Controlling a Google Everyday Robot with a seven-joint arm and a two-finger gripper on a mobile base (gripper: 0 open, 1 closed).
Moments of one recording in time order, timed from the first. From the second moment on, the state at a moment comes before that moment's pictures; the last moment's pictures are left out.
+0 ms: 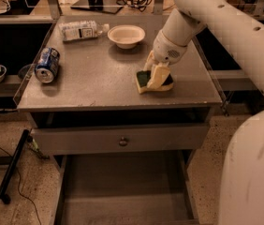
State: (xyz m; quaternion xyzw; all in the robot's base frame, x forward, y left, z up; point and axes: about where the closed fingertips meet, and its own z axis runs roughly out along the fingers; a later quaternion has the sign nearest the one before) arm 0.648 -0.069 0.831 -0.72 0.66 0.11 0.16
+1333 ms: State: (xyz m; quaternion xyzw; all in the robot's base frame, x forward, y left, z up) arm 0.597 -0.126 0.931 -0.70 0.67 0.08 0.23
